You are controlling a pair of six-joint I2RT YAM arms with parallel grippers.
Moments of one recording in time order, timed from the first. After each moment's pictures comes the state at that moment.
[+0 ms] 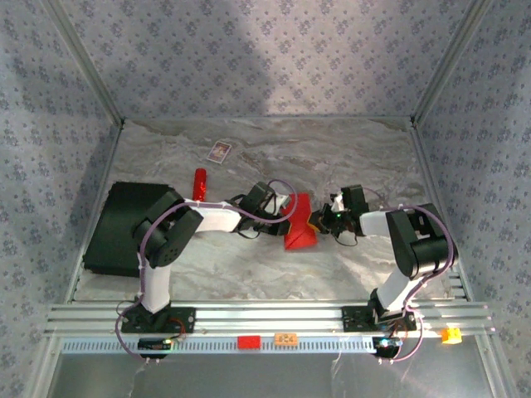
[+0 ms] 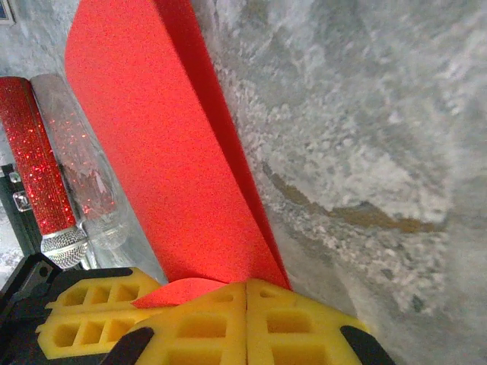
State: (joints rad) left arm -0.80 1.95 1.03 0.04 0.43 -0.48; right arm 0.21 1.65 0.58 0.13 -0.65 0.83
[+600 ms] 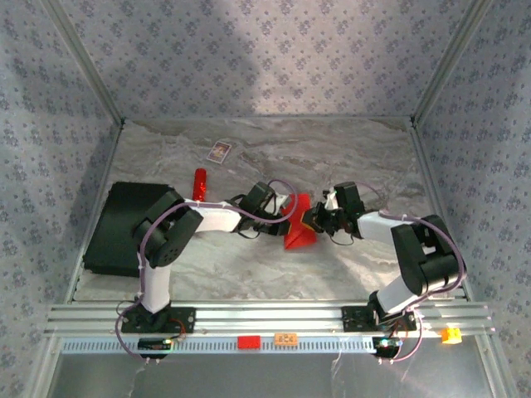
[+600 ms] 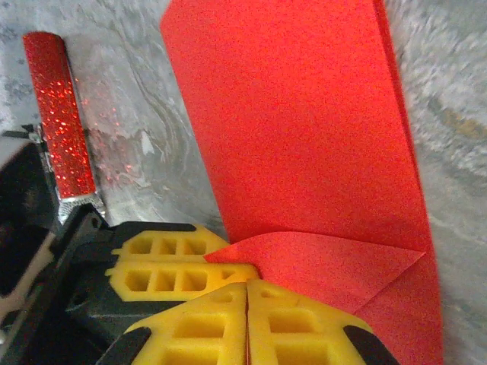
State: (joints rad) left arm -0.80 1.95 1.03 0.04 0.43 -0.48; right arm 0.31 1.55 0.60 0.07 -0.63 0.83
